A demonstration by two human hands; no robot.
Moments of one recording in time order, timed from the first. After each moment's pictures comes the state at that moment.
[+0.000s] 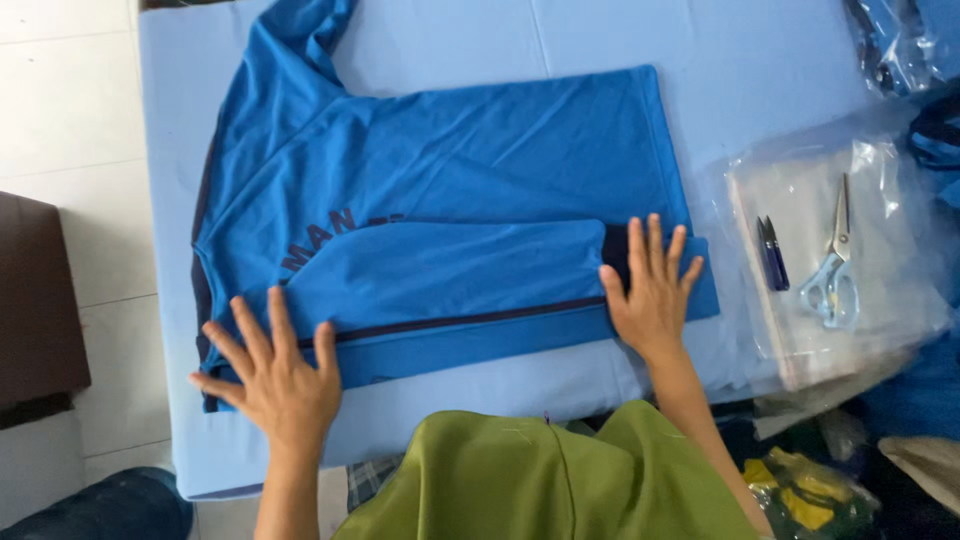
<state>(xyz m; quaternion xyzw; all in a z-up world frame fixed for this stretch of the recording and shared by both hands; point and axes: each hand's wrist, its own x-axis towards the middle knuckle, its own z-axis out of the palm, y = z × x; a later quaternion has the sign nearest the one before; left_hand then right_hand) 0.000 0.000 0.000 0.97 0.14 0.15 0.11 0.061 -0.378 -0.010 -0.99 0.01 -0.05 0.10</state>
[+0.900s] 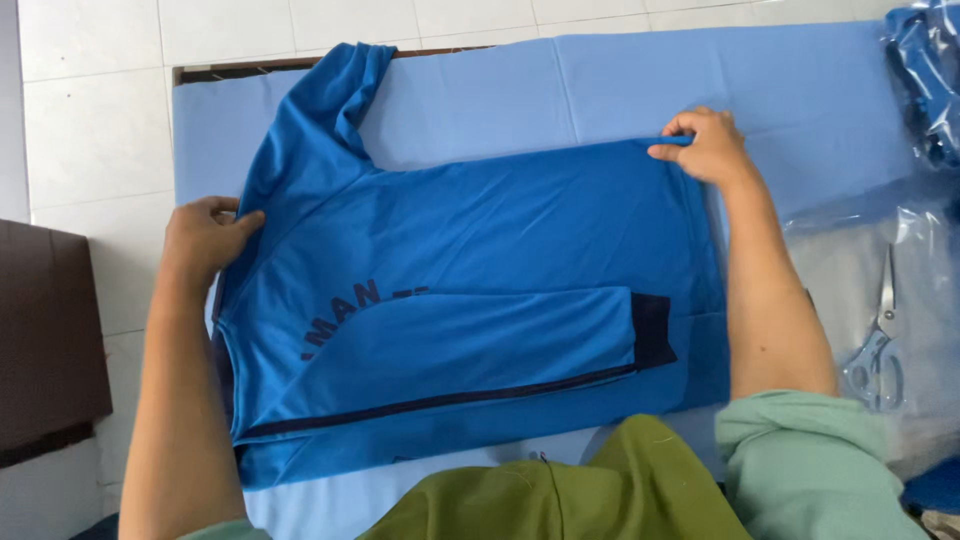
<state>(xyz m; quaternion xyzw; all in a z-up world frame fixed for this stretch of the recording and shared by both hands) 0.251 0.138 -0.006 0.90 0.26 -0.12 0.32 0.353 -0.468 -0.021 -0.97 0.01 0.09 0.20</state>
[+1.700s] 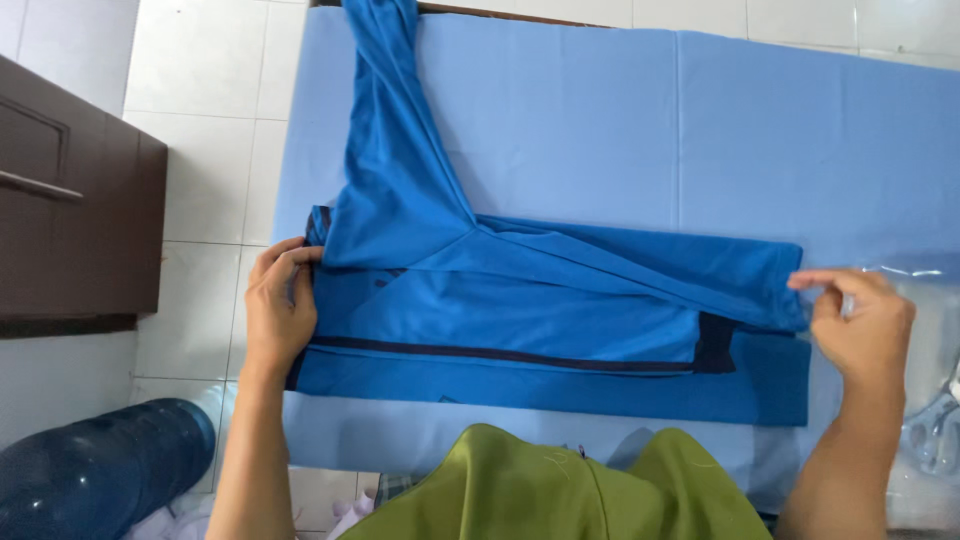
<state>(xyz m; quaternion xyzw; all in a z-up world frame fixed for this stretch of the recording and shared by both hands) 0.060 0.113 0.002 0.91 0.07 0.17 0.37 0.149 -0.456 0.046 -0.97 -0.09 -0.10 0.18</state>
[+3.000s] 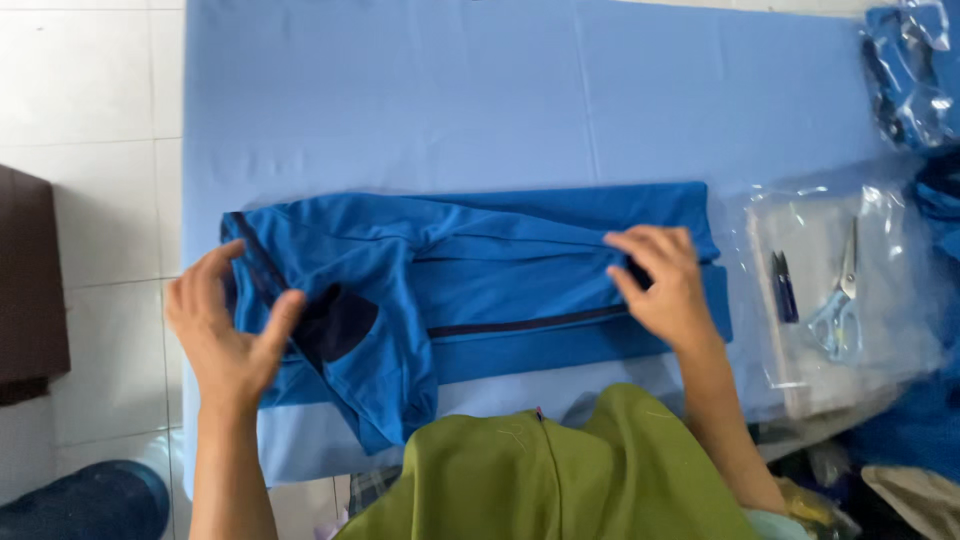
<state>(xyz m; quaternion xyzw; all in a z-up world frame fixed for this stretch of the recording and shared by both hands) 0.050 0.074 0.046 0.93 0.00 0.24 0.28 0.110 -0.358 0.046 -0.94 -0.25 -0.12 0.22</state>
